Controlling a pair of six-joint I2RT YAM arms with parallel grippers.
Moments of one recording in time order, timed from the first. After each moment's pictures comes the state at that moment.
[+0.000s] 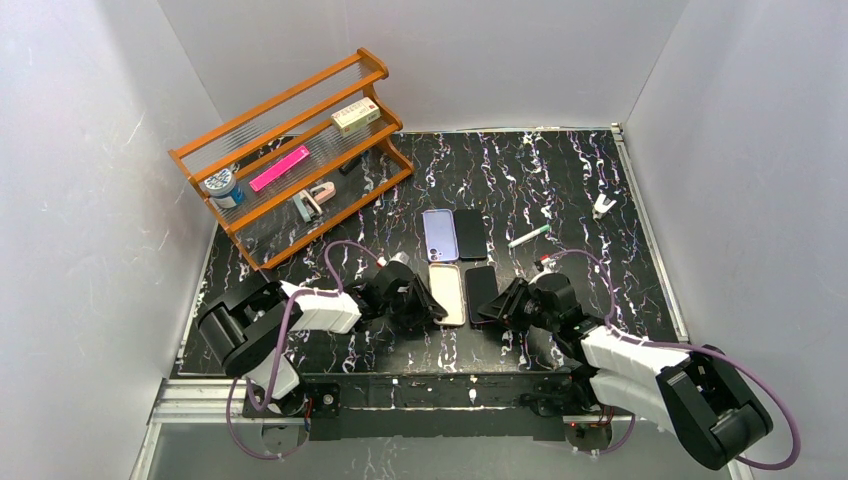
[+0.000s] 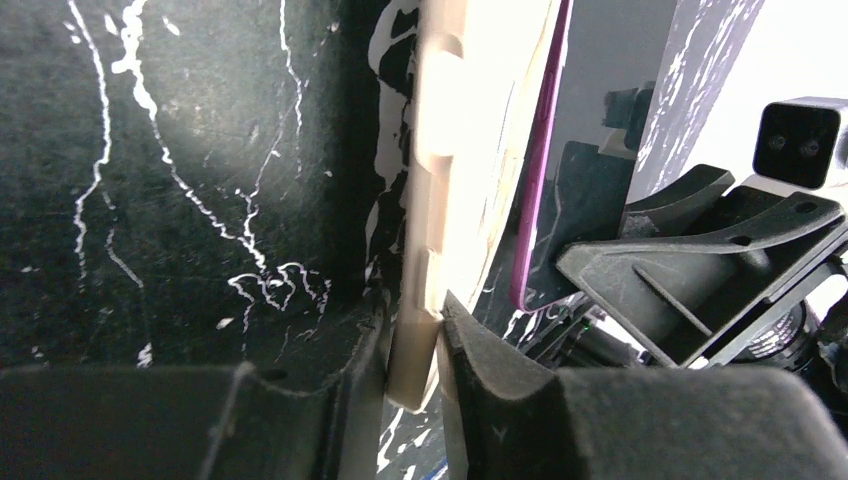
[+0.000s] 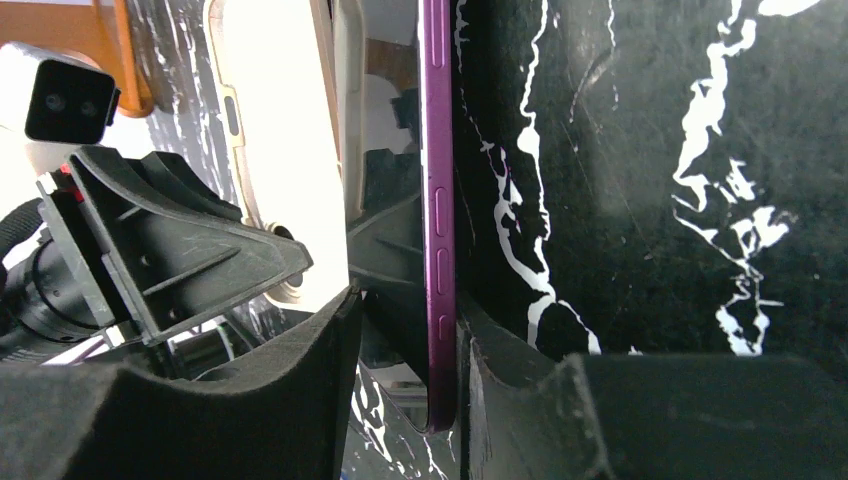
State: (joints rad) left arm -0.89 1.56 0.52 0.30 0.12 -1.26; right arm 0.54 1.01 0.10 0.31 -0.28 1.06
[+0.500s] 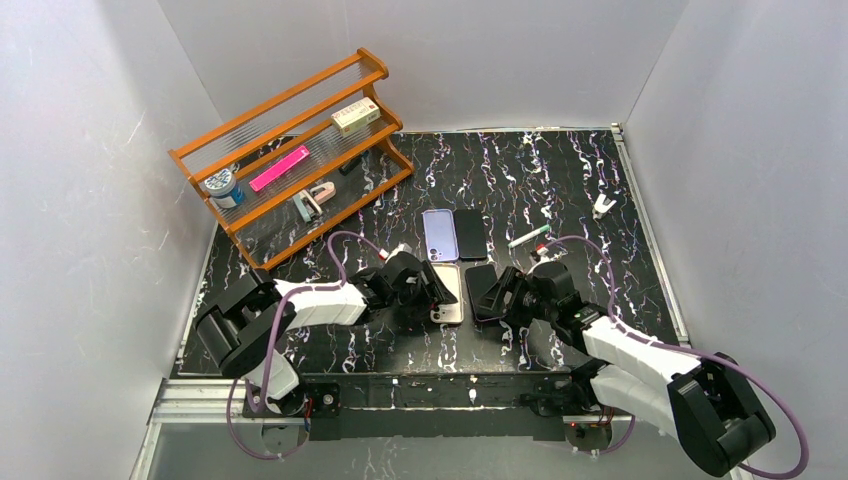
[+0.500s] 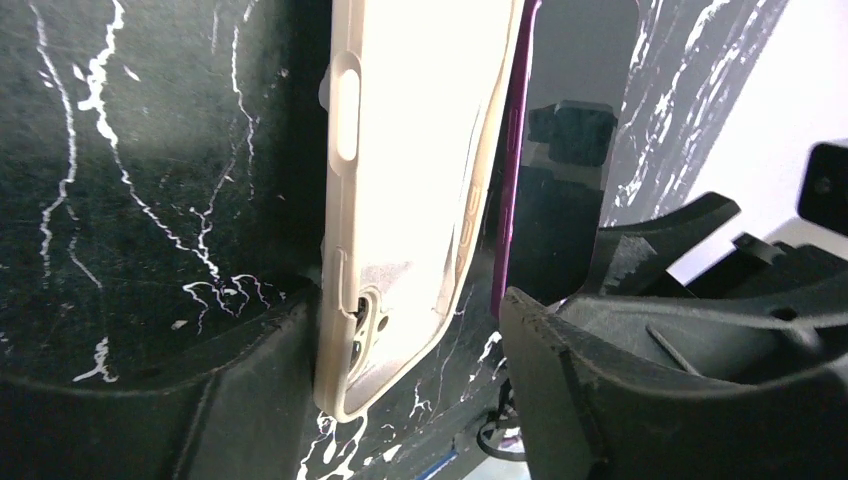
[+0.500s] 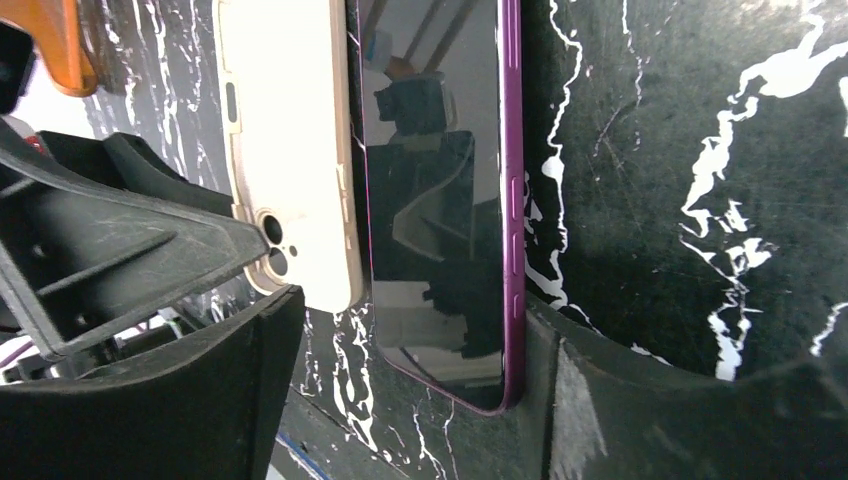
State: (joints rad) left arm -0.89 1.55 0.63 0.14 0.06 -1.28; right arm 0.54 0.99 0.23 0.06 -0.24 0.92
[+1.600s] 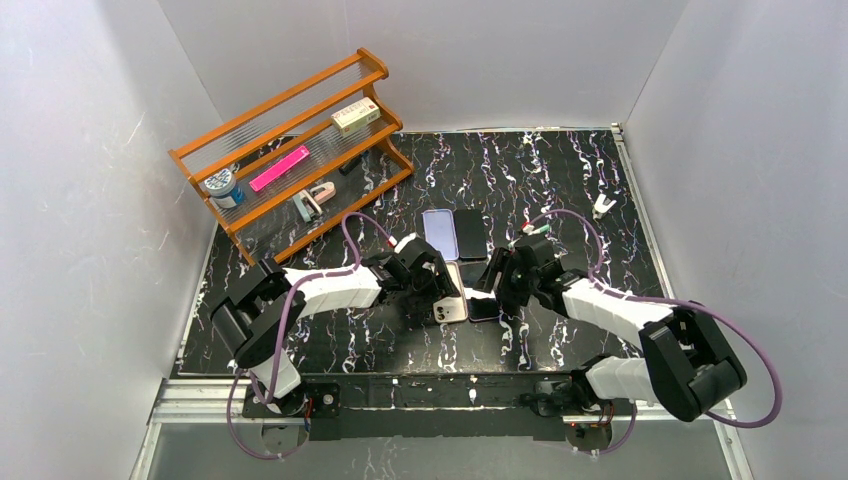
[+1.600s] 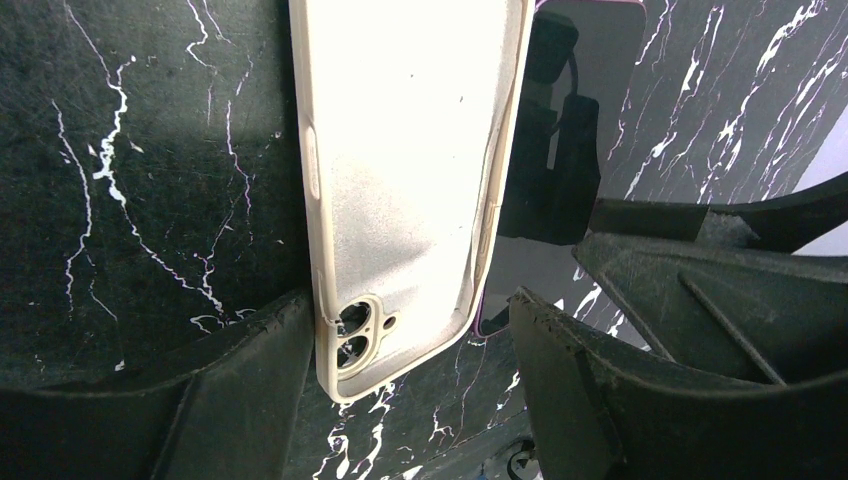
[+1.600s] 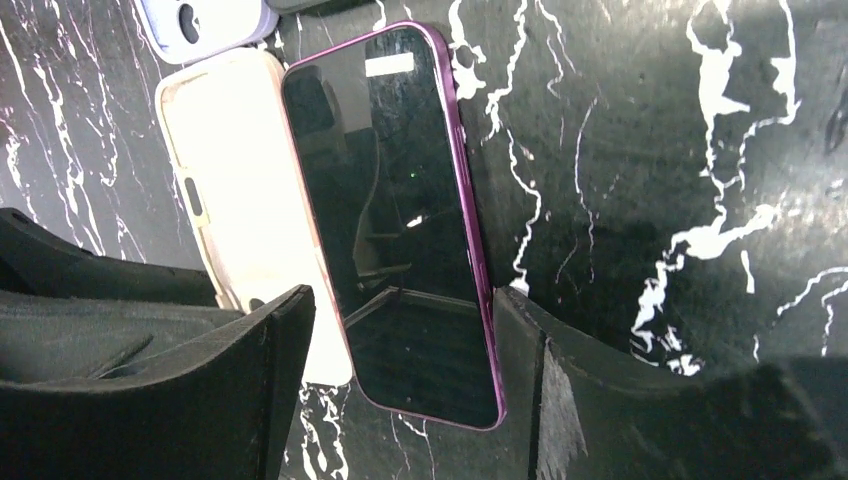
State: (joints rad) left arm -0.89 1.64 0.84 -0.13 -0.01 -1.17; right arm 0.54 1.25 0.49 -0.09 -0.13 0.80
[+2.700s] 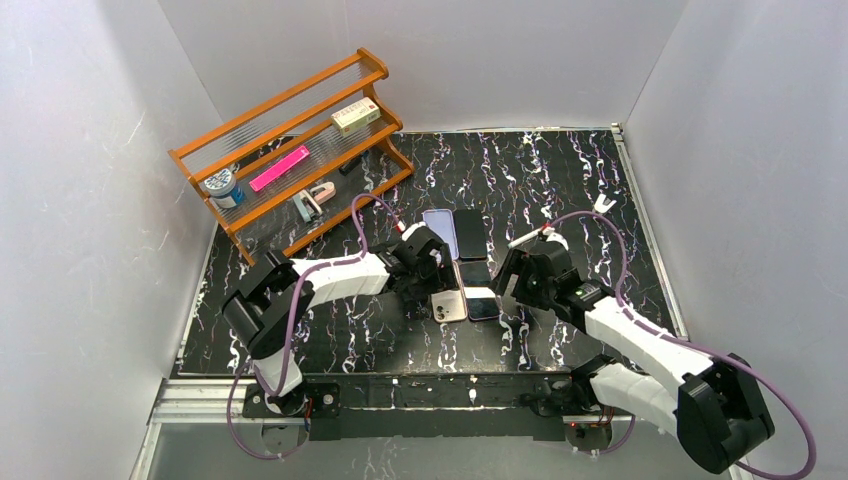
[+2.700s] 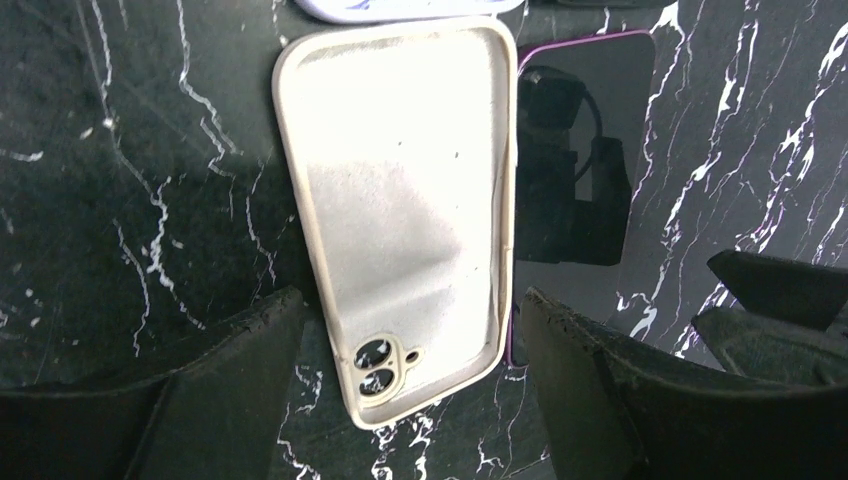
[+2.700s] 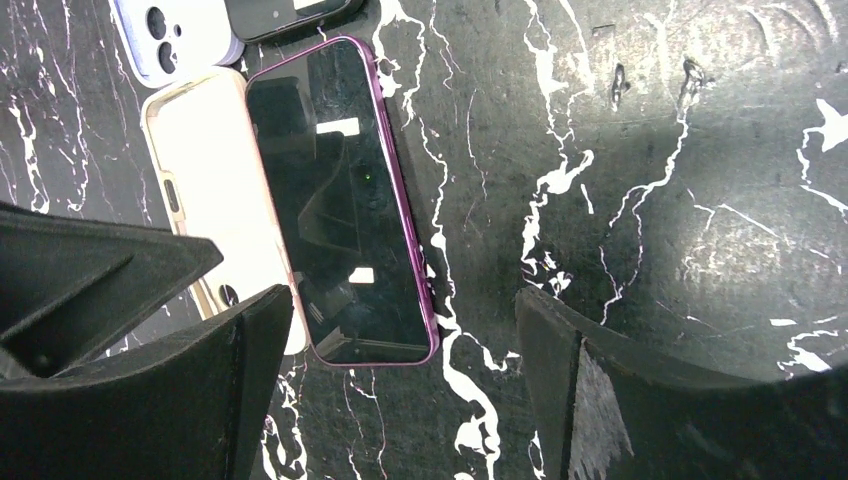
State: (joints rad) left arm -0.87 1.70 0.96 -0.25 -0.06 -0.99; right arm 0.54 1.01 0.47 -0.28 0.04 0.76
